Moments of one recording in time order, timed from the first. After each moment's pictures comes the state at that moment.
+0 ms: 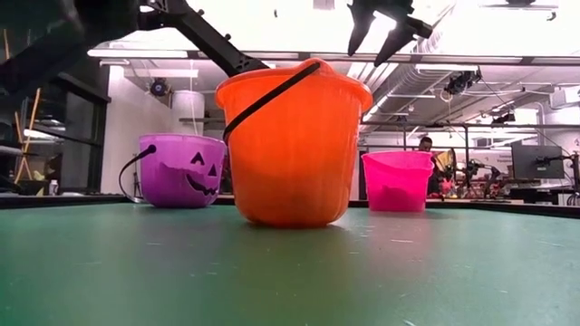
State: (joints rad) left arm 0.46 2.24 1.66 -0.61 -0.09 -0.01; right arm -0.16 1.50 1.62 -1.10 0.46 0.72
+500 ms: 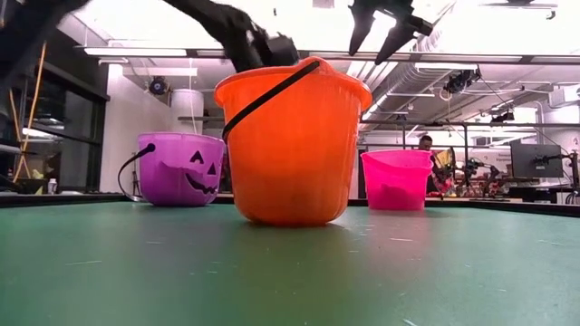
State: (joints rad) left arm 0.49 1.96 1.66 -0.77 0.03 0.09; right arm -0.16 1.50 1.62 -1.11 0.51 0.71
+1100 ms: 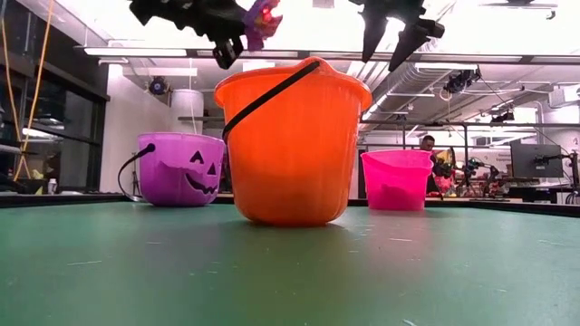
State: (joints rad) left arm 0.28 1.26 0.99 -0.20 0.54 -0.09; right arm -0.16 1.50 1.62 -1.23 0.42 0.76
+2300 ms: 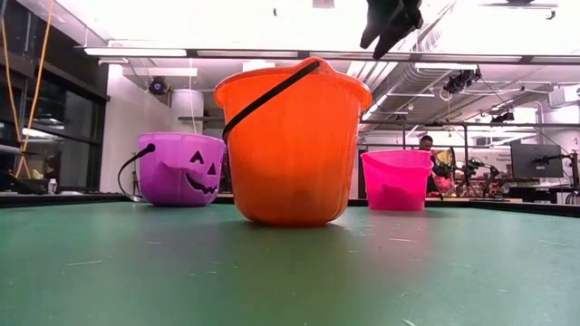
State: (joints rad) left arm -0.89 1.44 1.05 -0.83 0.13 -1.50; right arm -0.06 1.50 1.62 -1.18 0.36 0.36
